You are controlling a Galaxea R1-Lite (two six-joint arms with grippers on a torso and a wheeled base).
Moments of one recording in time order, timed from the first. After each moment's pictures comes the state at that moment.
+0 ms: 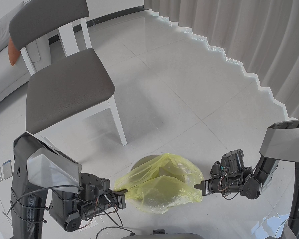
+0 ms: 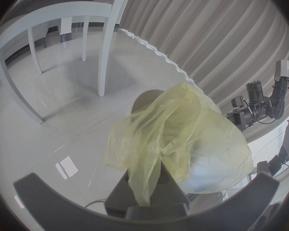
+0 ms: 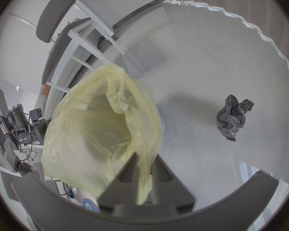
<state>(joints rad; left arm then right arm) -0.51 2.40 -0.29 -1.55 -0.10 -0.30 0.39 2.27 -0.58 -0.90 0.24 0.28</state>
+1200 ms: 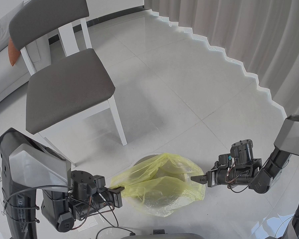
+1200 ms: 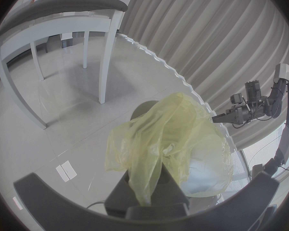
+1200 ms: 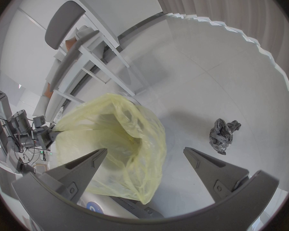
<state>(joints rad) -0.51 2.29 -0.23 -1.55 -0.09 -0.30 0.37 2.14 -0.57 -0.87 0.24 0.25</state>
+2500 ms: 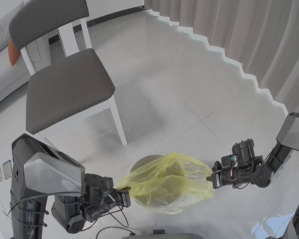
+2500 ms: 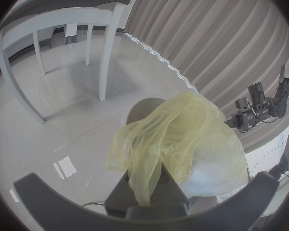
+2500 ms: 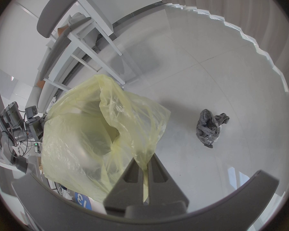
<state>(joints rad) -0.57 2.36 -0.31 -1.55 -0.01 -0.37 0.31 2.14 -0.62 -0.69 0.24 0.13</state>
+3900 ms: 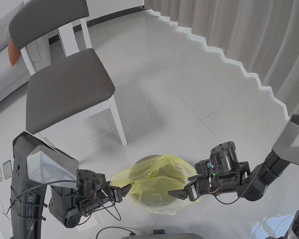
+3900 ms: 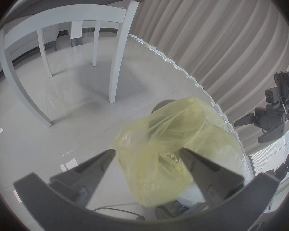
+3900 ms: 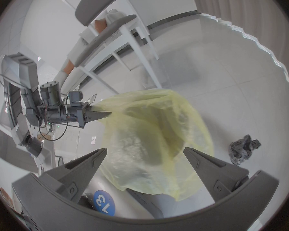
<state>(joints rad) -0.47 2.41 -0.33 -1.55 -0.04 -0.30 0.59 2.08 -0.66 -0.70 0.24 0.13</state>
